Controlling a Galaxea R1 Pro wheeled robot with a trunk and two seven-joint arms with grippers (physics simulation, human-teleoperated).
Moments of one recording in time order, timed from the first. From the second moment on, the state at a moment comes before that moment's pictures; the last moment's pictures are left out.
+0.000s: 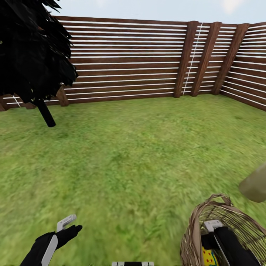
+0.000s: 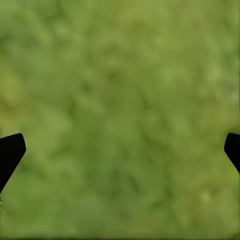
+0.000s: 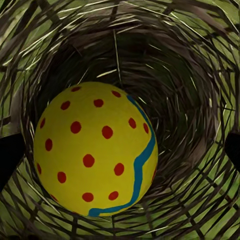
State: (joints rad) left arm -0.36 0.06 0.34 -0.79 0.21 0.53 -0.08; right arm -0.37 -0.18 -0.16 -0.83 0.34 0.71 0.30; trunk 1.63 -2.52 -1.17
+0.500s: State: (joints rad) left arm -0.36 0.06 0.34 -0.79 0.21 0.53 -0.07; right arm -0.37 -0.18 -0.16 -0.83 0.34 0.71 0.30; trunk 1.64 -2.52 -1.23
